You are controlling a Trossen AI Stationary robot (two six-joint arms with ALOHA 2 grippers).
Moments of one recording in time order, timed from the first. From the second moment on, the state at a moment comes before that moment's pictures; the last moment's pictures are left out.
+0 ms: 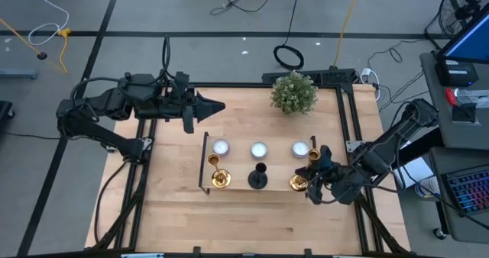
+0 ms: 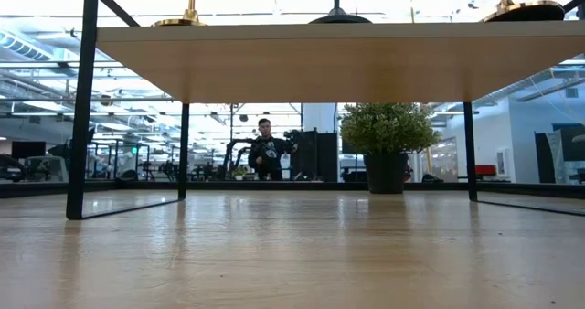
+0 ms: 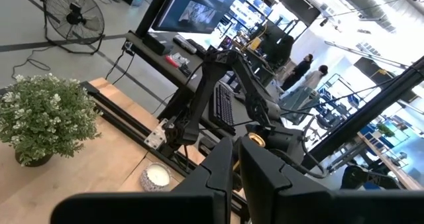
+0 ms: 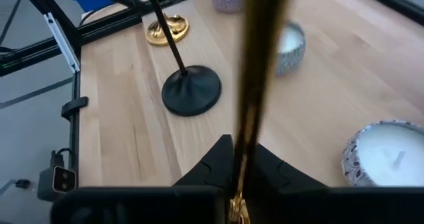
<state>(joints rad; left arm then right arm) -0.06 1.23 1.59 -0.43 -0.15 -0.66 0.71 1.17 1.04 -0.72 0.70 0.92</state>
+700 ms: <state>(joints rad) -0.06 1.23 1.59 -0.43 -0.14 -0.66 0.71 1.17 1.04 -0.74 0.65 0.94</state>
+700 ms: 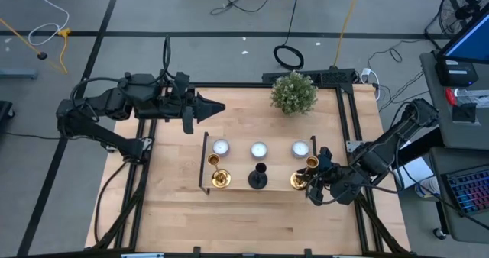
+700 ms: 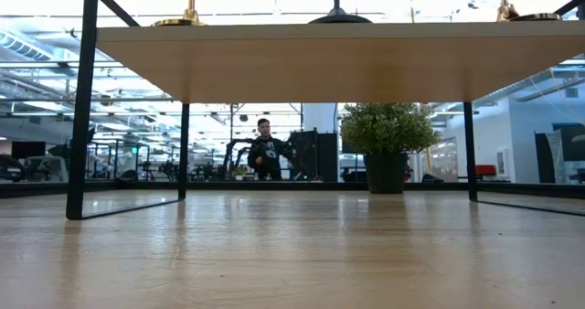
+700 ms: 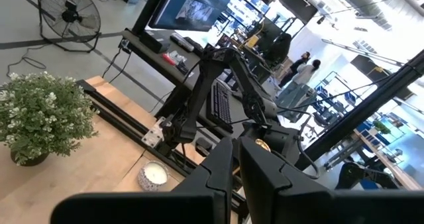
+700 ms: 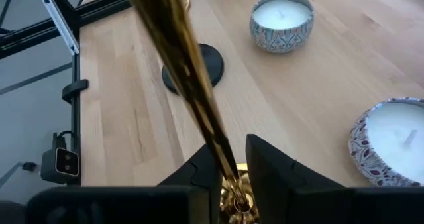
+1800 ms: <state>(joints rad) -0.06 1.23 1.59 -0.43 -0.12 -0.66 0.71 1.17 1.04 -0.66 0.65 0.90</state>
